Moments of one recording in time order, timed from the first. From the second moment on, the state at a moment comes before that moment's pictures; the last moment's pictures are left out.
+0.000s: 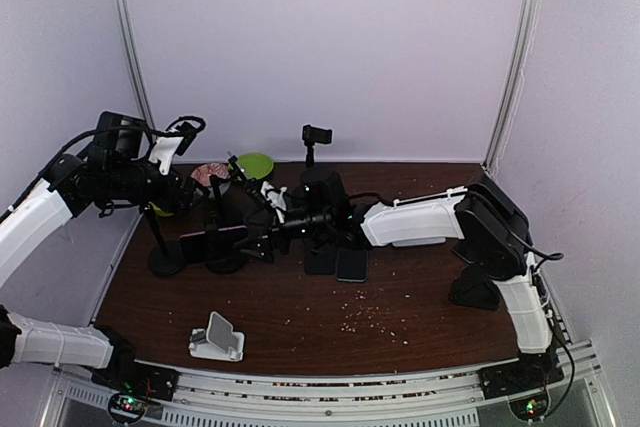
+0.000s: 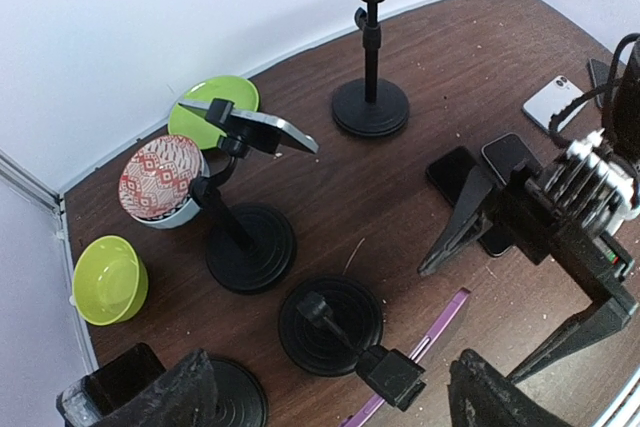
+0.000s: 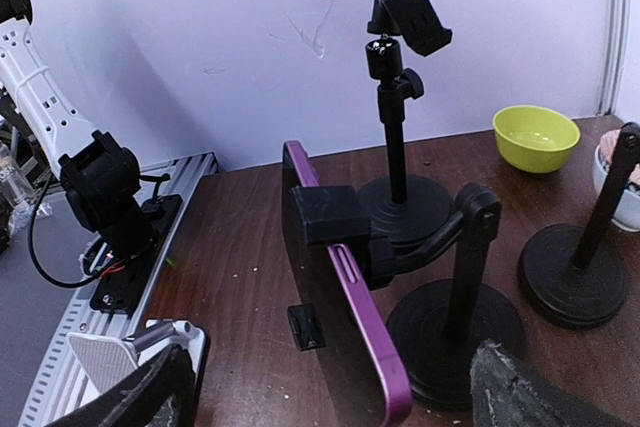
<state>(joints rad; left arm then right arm) -0.45 1.08 1.15 -0.71 0.05 0.13 0.94 2.24 1.63 0.38 -0.66 0.02</state>
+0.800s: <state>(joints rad) -0.45 1.08 1.15 -0.70 0.07 0.13 0.96 2.39 1.78 0.46 -0.78 0.16</state>
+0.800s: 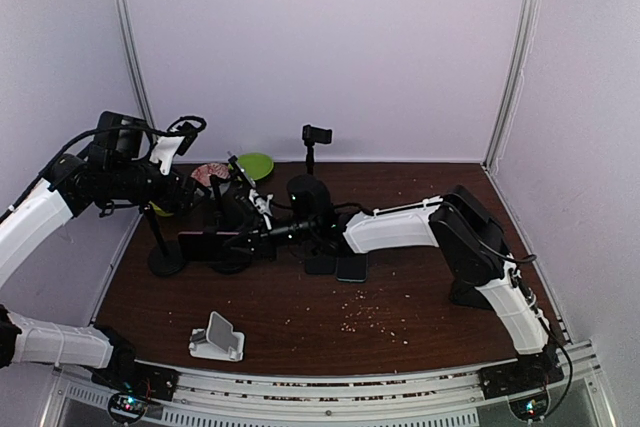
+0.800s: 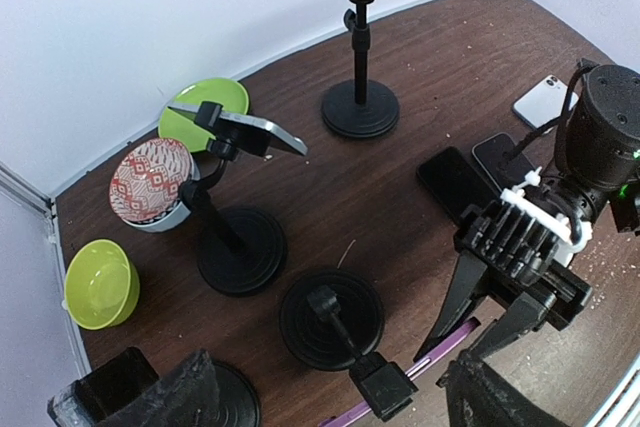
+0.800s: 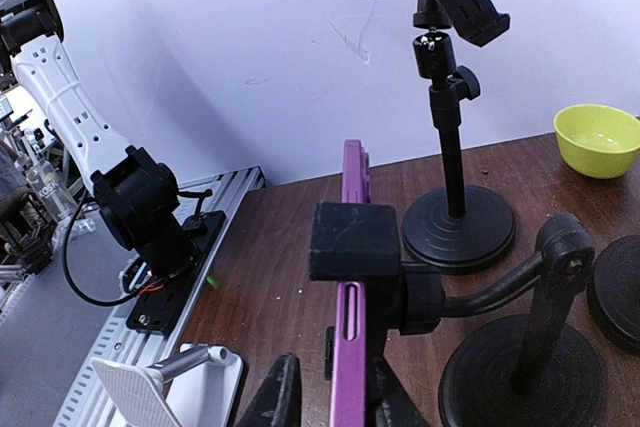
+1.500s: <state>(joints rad) -0.45 1.12 1.22 -0.72 0.23 0.17 0.96 2.21 1.50 0.53 -0.75 0.19</state>
